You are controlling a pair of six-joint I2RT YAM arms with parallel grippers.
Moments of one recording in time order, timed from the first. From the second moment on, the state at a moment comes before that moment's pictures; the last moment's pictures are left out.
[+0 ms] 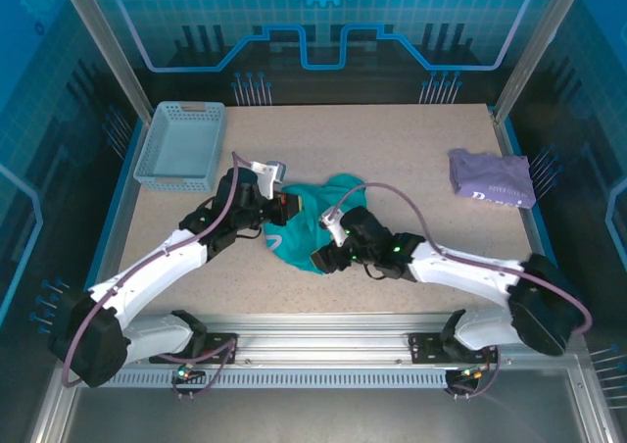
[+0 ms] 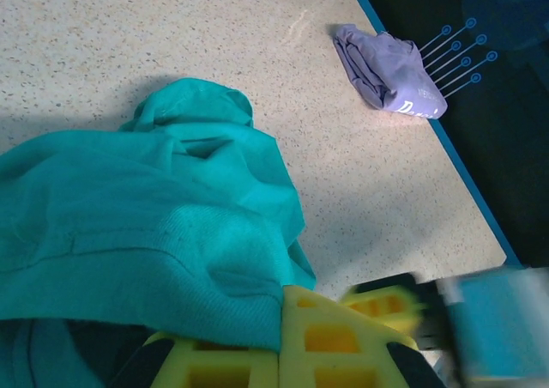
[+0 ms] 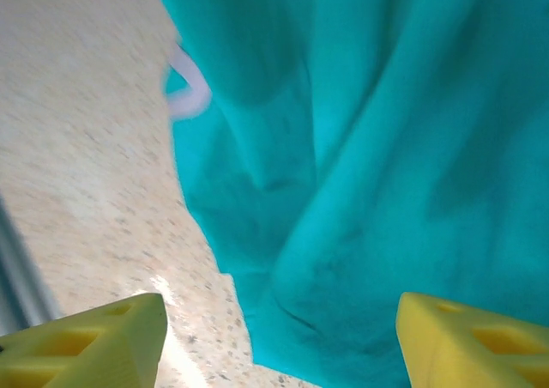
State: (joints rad) left arm -0.51 1.18 0.82 -0.16 0.30 -0.51; right arm 0.90 1.36 0.73 -0.14 -0.04 0.20
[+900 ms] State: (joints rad) left arm -0.40 0.98 0.89 0.03 0.45 -0.62; right arm 0.52 1.05 1.04 -0.46 -0.15 -0.10
